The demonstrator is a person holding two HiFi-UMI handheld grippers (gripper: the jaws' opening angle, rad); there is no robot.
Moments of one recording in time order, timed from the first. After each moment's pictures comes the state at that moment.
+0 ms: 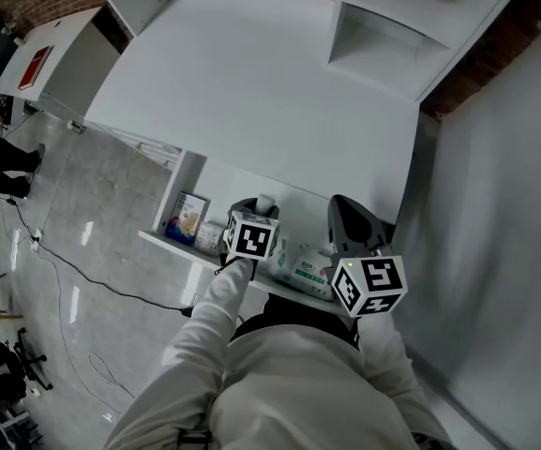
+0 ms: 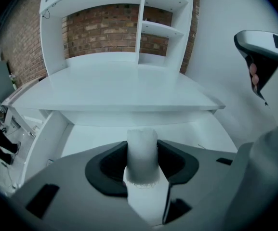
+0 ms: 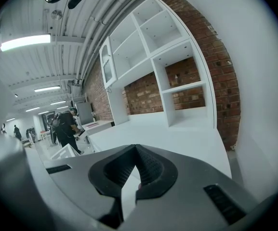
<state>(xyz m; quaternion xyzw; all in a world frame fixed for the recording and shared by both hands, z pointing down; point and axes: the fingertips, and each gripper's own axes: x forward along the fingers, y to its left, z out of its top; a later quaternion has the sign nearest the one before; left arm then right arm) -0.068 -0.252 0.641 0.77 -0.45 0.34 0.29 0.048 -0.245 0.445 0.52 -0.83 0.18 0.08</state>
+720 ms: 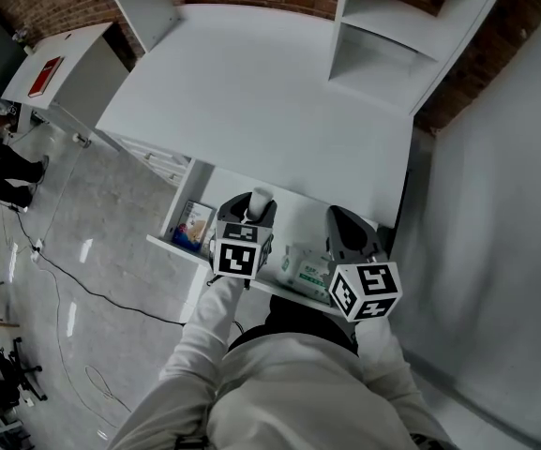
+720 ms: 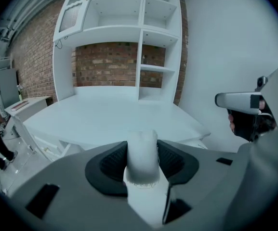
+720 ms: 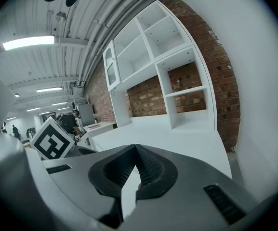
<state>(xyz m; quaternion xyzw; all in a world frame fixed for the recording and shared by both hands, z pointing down) -0.088 -0.252 0.513 0.81 -0.49 0.24 0.20 0.033 -0.219 0.432 0.52 -0.83 0.16 0.07</state>
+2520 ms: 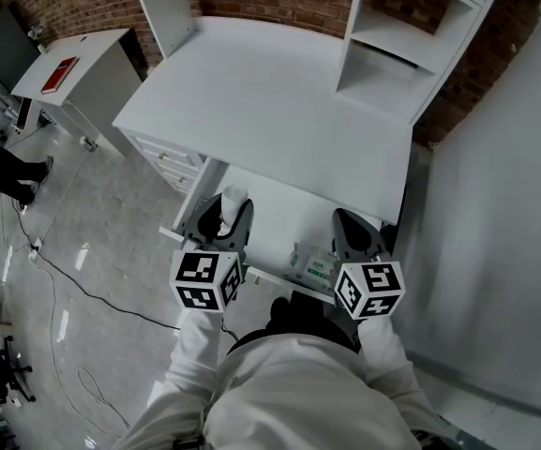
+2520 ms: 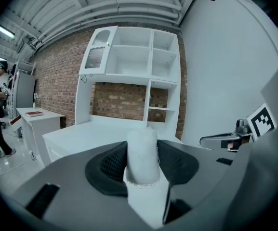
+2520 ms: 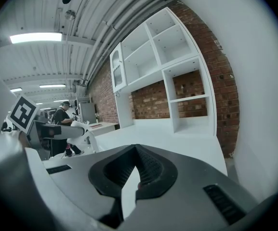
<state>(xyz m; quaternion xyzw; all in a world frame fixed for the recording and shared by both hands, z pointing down) -0.169 -0.187 0.393 0.82 -0.56 0.07 0.11 0.017 -0.182 0.412 0.52 -0.84 0.13 0.08</state>
